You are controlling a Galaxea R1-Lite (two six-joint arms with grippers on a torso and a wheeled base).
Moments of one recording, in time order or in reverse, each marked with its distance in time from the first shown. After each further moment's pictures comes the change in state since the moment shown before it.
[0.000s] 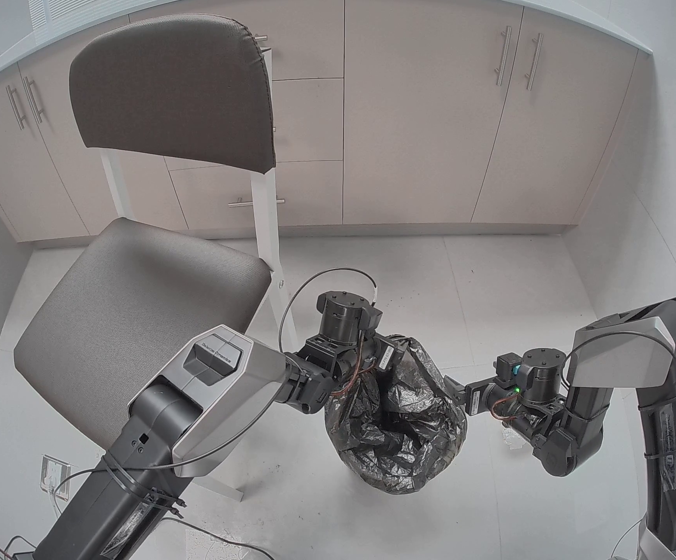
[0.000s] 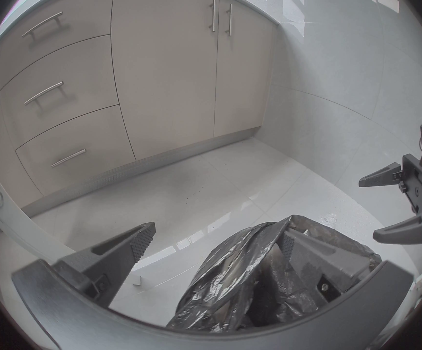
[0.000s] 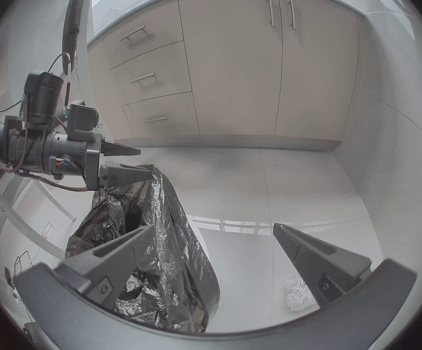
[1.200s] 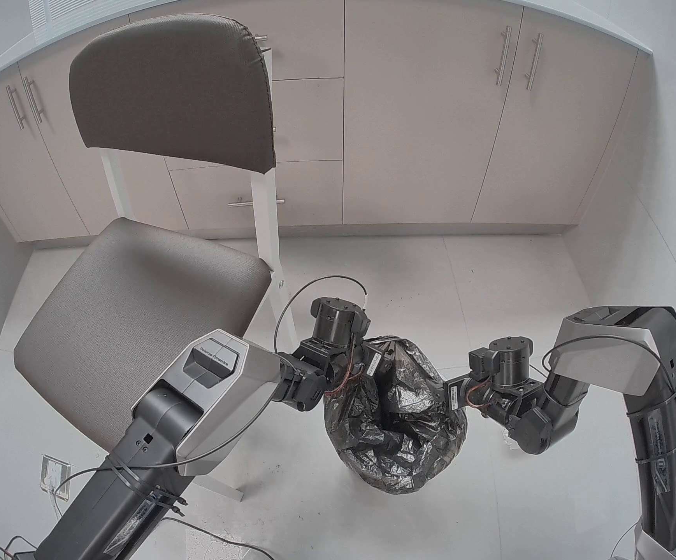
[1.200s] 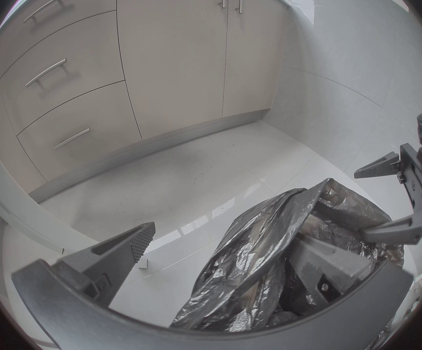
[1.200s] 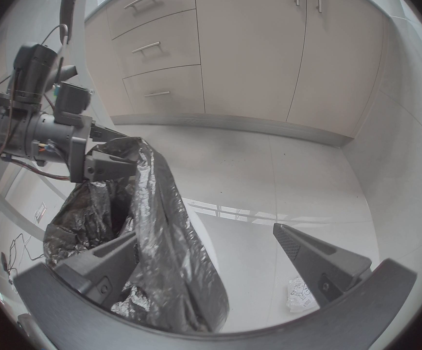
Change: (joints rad) left arm 0.031 0.051 -0.070 0.116 0.017 -0.008; right arm 0.024 0.052 -0.266 0.338 -0.024 -0.056
